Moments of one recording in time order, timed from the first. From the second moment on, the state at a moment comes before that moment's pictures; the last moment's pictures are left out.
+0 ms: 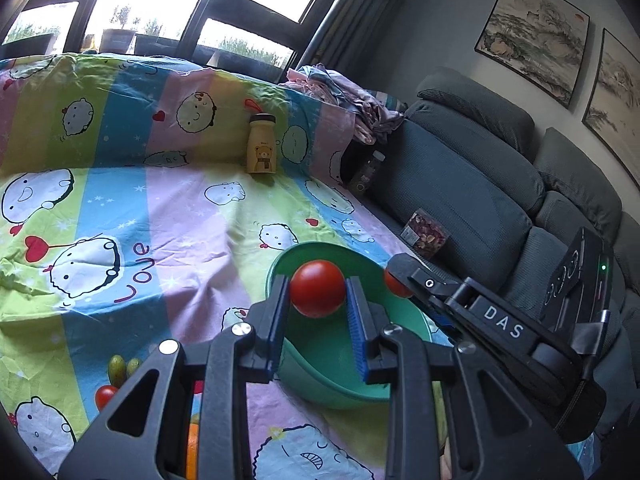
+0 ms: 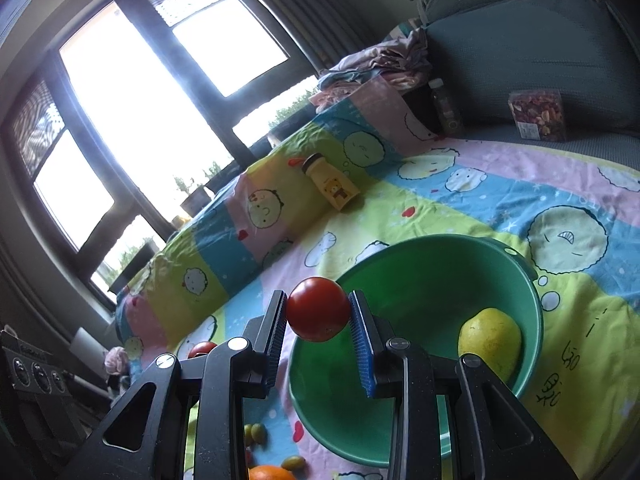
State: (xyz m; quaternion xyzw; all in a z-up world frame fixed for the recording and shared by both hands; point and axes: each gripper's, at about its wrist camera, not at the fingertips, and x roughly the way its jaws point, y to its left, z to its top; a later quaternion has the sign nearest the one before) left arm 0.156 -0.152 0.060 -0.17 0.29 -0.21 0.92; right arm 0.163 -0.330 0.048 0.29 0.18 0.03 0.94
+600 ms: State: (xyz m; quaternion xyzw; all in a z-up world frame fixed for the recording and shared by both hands) left arm 0.167 -0.175 0.039 -0.17 0.33 -0.24 0.90; right arm 0.176 -0.345 0.031 0.31 0.24 -0.02 0.92
